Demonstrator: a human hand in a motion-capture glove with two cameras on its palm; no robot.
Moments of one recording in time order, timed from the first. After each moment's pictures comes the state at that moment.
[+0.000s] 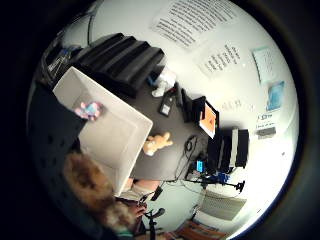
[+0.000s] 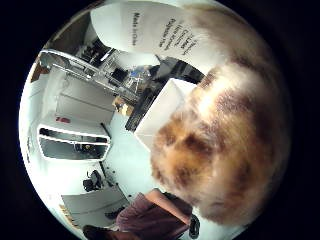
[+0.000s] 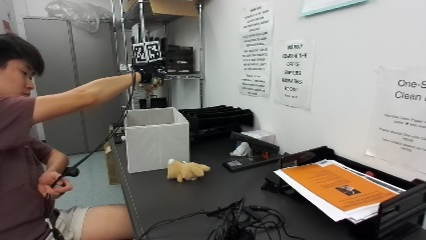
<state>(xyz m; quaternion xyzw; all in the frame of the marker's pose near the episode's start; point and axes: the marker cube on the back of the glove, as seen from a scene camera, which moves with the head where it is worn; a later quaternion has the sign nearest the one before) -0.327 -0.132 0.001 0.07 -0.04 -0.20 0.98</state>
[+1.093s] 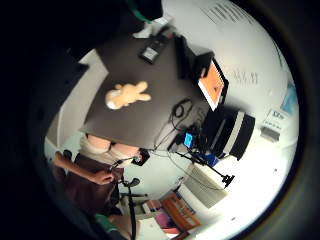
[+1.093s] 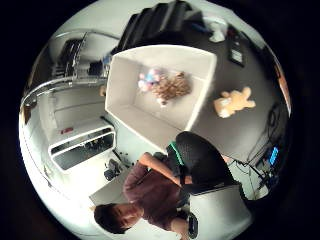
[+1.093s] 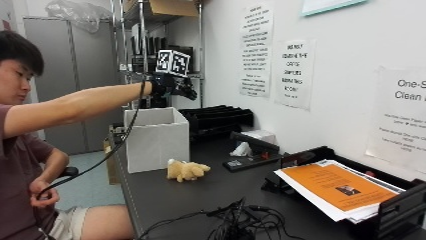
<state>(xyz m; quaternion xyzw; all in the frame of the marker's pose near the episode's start) -0.094 -0.121 0.061 -0.13 -0.03 -0.14 0.98</state>
